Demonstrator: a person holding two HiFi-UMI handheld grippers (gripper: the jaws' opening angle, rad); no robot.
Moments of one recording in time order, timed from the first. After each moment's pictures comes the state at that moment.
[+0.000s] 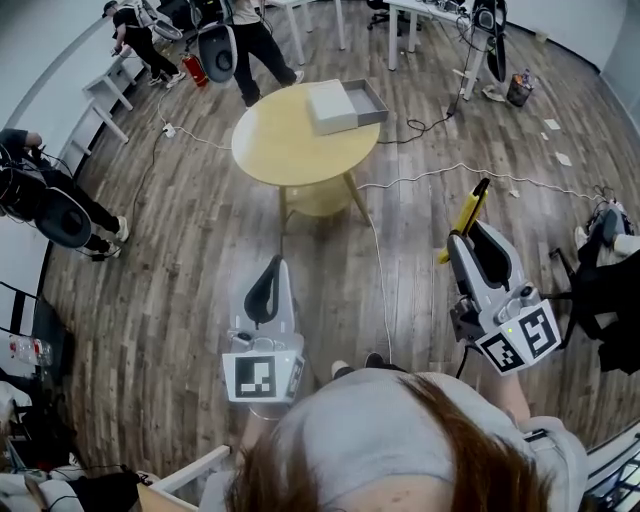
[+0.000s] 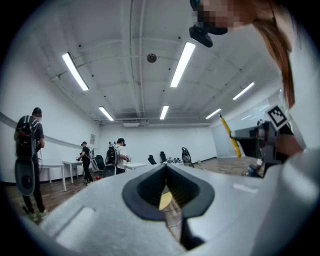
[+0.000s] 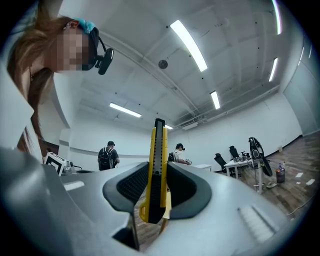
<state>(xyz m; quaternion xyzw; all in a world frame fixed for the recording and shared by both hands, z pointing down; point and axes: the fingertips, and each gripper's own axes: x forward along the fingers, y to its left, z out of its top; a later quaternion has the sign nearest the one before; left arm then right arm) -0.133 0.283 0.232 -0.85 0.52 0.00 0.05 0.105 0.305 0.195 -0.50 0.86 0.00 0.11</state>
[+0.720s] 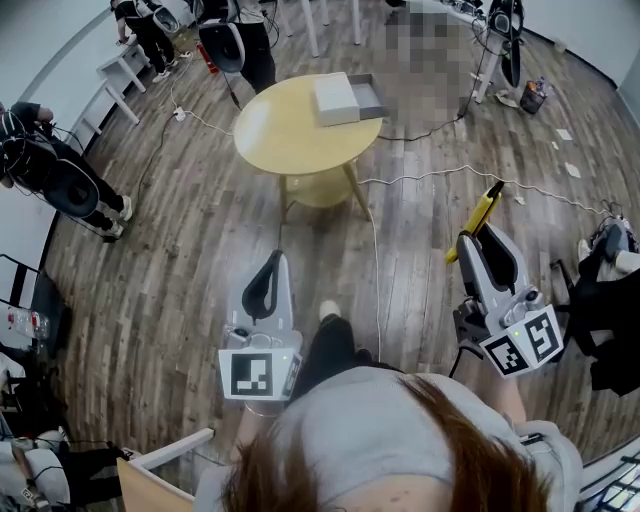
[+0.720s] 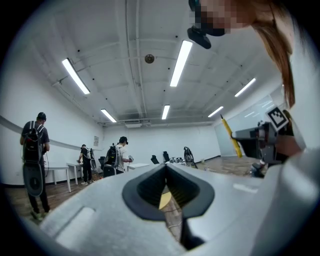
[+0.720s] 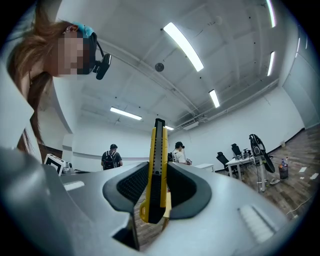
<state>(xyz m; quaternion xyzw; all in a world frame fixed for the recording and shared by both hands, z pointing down) -0.097 0.307 0.233 -0.84 0.54 -0.01 0.07 0.152 0.319 0.203 -0.48 0.87 -0.02 0.13</state>
